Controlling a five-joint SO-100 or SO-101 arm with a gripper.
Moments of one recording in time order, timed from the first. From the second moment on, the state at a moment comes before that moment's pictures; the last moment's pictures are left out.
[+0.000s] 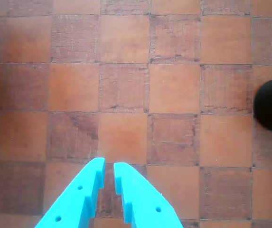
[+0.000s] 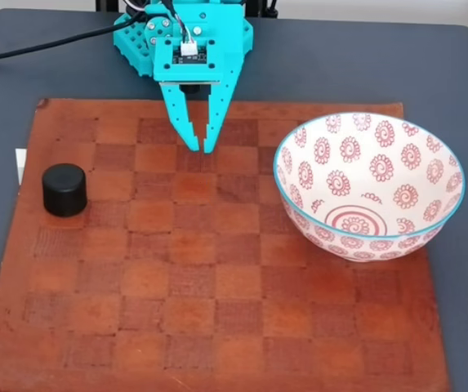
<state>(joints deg) -5.7 194.3 183.1 68.6 94.7</state>
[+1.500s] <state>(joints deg) -7.2 193.8 169.1 69.9 90.9</state>
